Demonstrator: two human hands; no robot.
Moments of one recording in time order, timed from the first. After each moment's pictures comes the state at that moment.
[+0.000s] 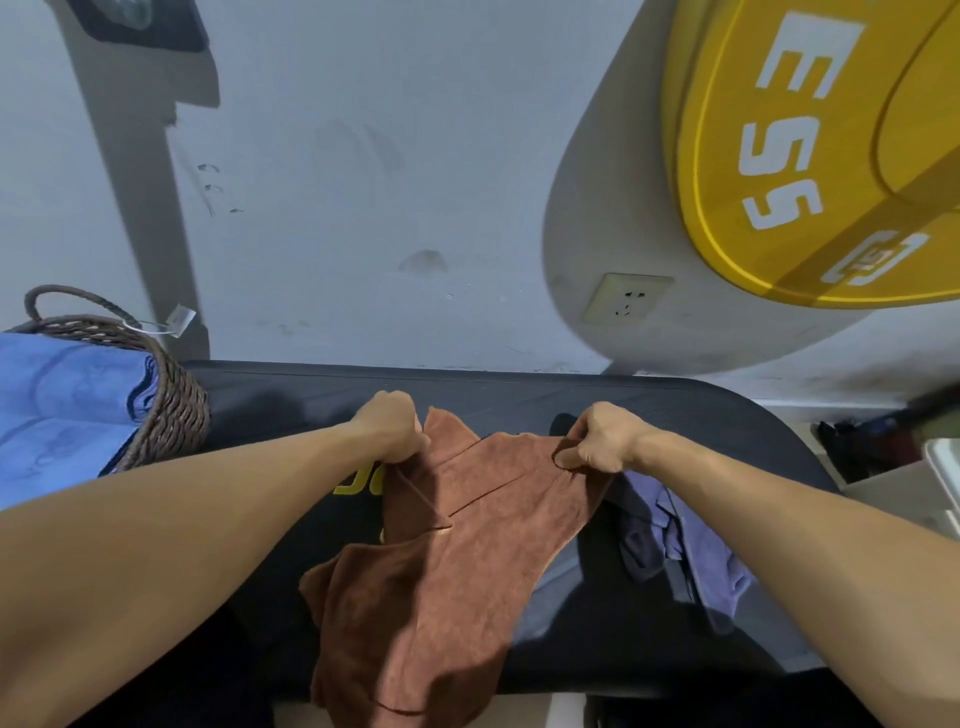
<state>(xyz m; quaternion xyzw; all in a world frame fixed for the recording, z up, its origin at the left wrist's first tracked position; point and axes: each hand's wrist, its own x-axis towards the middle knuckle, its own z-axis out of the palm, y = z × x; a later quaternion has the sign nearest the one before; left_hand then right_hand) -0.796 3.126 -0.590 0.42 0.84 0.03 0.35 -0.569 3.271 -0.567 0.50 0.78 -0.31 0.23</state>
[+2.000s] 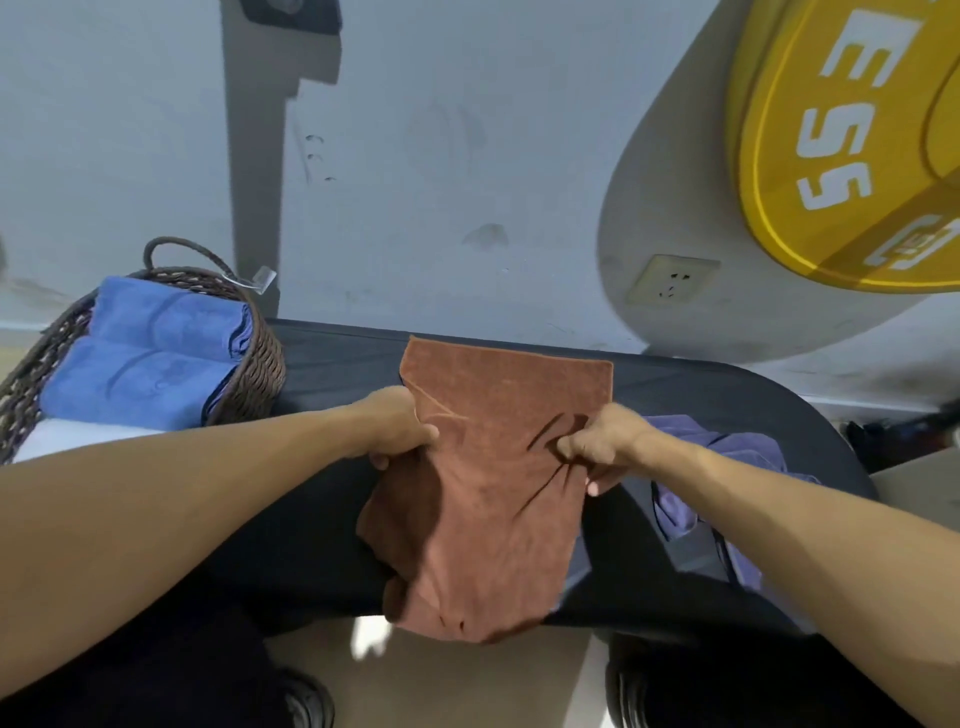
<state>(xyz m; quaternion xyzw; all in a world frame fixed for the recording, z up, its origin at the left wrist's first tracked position) -0.816 3.042 -0.573 0.37 0.83 0.05 0.41 -0.588 3.195 -0.560 0.59 0.65 -0.43 0.19</state>
